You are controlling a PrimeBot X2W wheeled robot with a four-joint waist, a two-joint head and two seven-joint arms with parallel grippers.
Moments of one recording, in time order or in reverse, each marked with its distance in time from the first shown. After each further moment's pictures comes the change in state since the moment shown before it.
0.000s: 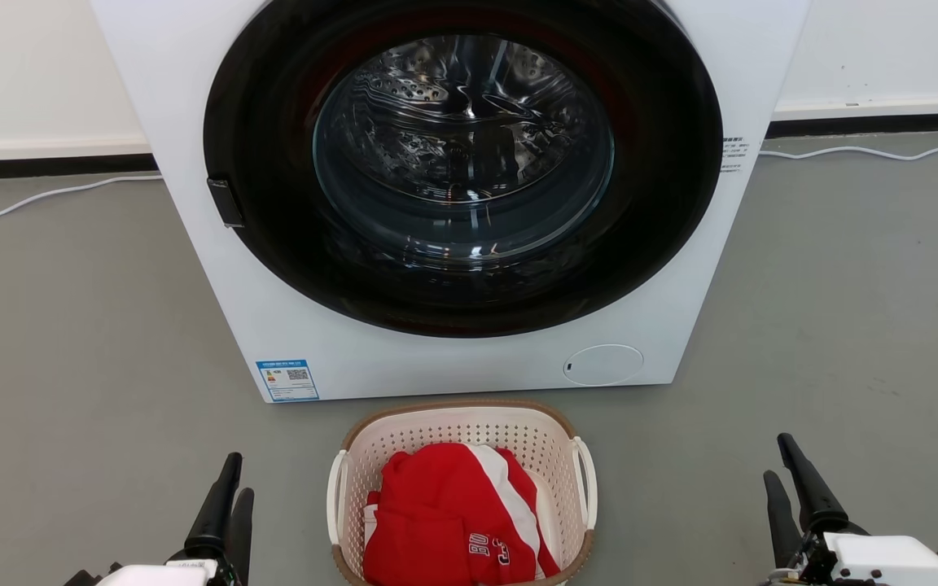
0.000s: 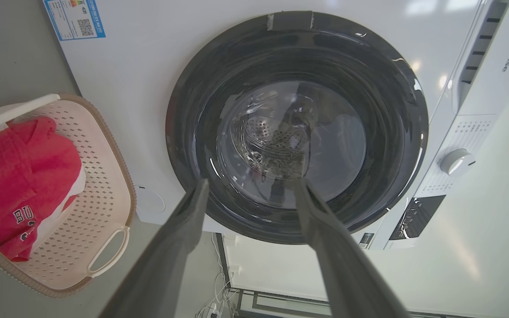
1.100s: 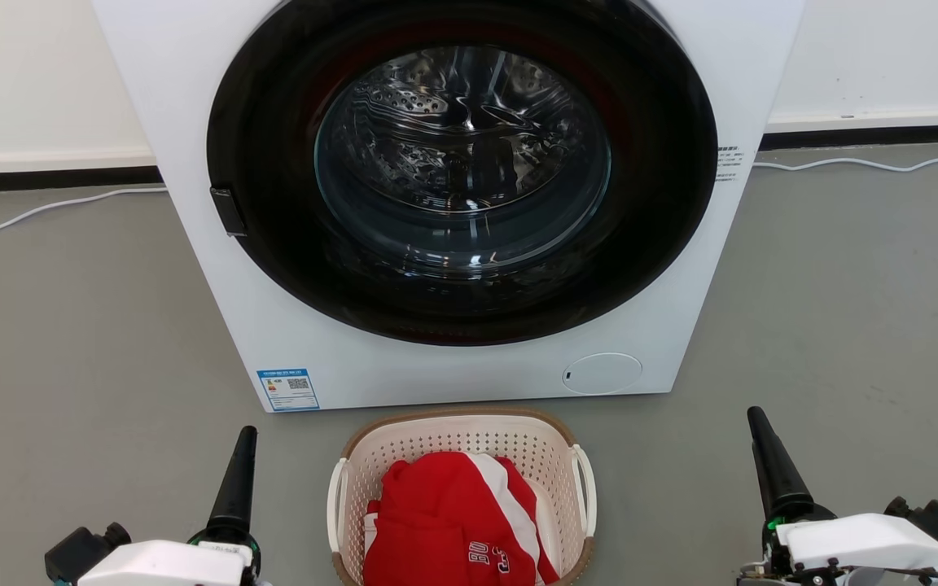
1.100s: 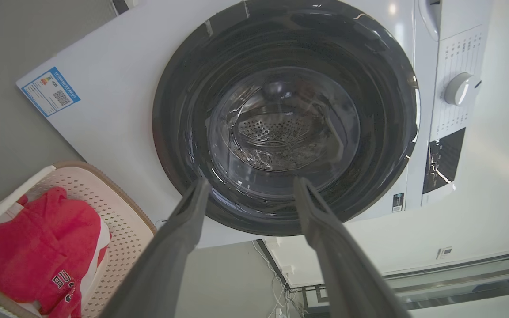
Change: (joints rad) left arm 0.001 0.005 -0.046 -0.086 0.302 0.000 -0.091; right arm 0.003 -0.016 0.096 -0.093 -0.280 0.000 -0.095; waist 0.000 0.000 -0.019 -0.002
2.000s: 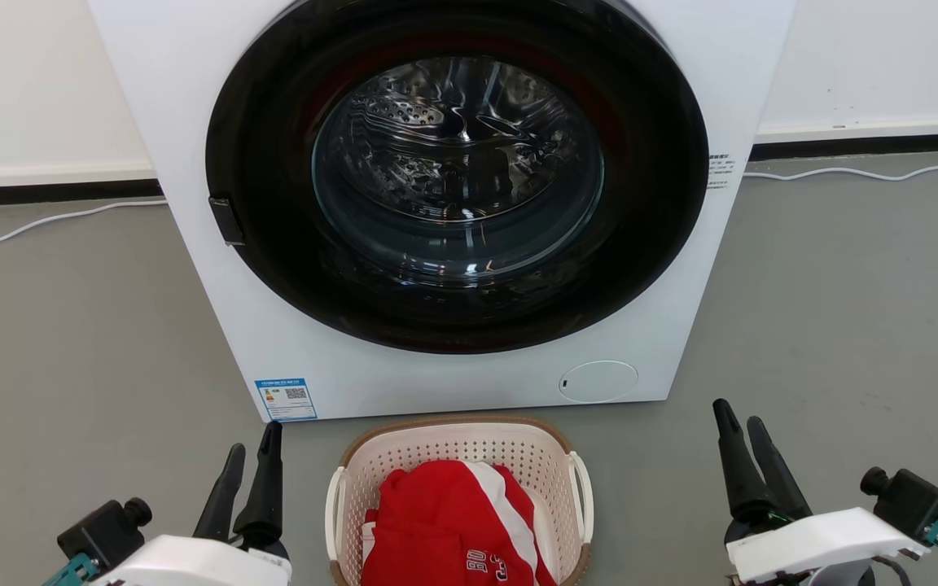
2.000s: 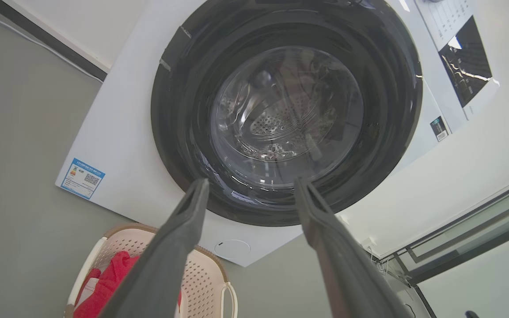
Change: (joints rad) left arm 0.019 0.005 -0.033 -0.065 0.481 0.000 -0.079; right arm 0.004 -0.014 0.057 -0.041 -0.501 0.001 -0.079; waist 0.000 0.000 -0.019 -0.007
